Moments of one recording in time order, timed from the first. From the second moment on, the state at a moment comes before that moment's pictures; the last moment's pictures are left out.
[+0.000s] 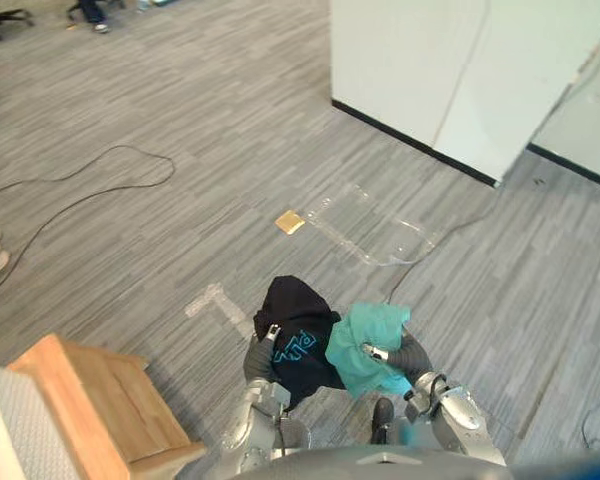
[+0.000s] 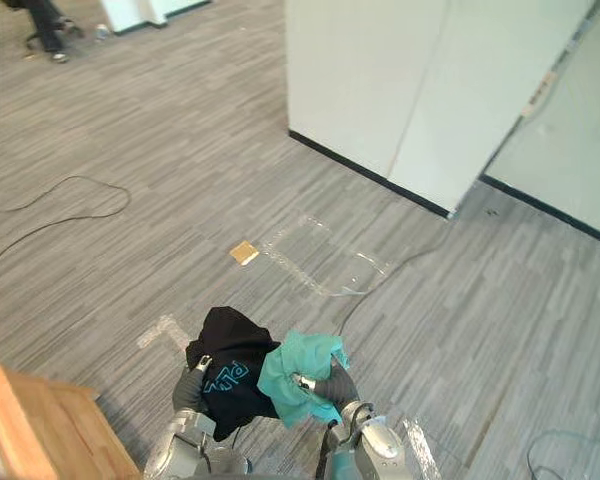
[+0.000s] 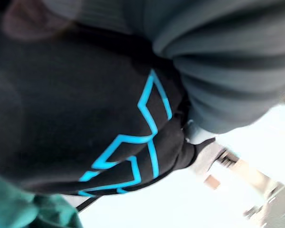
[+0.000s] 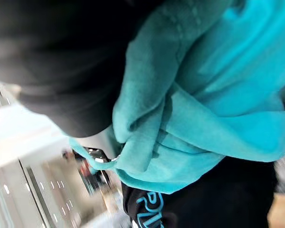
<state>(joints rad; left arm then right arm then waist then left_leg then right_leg) 0.32 0.01 -0.21 0.32 -0.73 -0.34 -0.09 0.29 -0.06 0.19 0.27 0.22 -0.18 0.40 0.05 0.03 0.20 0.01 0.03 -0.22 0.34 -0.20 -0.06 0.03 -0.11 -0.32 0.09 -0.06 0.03</state>
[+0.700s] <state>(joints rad) 0.37 0.07 -0.26 0.26 -0.67 -0.22 -0.20 0.30 -0.09 0.21 0.23 0.31 -0.18 0.19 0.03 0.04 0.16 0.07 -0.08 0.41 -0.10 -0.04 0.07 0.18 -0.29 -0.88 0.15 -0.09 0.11</state>
